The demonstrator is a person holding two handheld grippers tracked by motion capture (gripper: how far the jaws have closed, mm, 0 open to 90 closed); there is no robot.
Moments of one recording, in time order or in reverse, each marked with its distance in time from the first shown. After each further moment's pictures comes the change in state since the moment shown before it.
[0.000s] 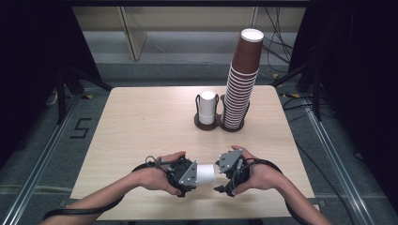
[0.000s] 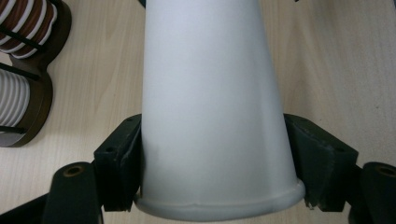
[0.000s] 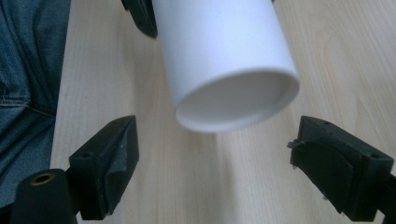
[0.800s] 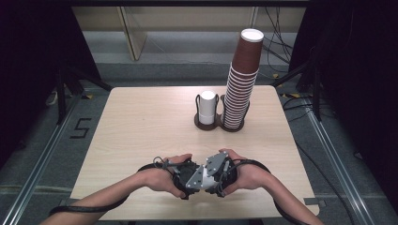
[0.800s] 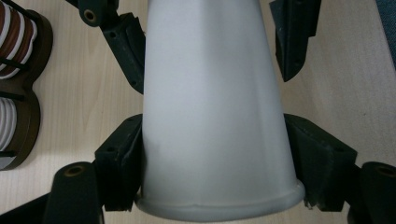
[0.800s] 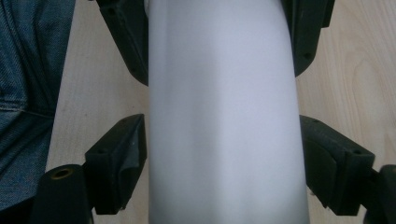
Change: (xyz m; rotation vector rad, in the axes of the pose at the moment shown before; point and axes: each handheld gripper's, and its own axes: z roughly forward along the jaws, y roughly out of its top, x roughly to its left) left arm -0.002 0.014 0.005 0.013 -0.035 0.077; right arm 0.005 0.021 0.022 0.070 0.028 -0.036
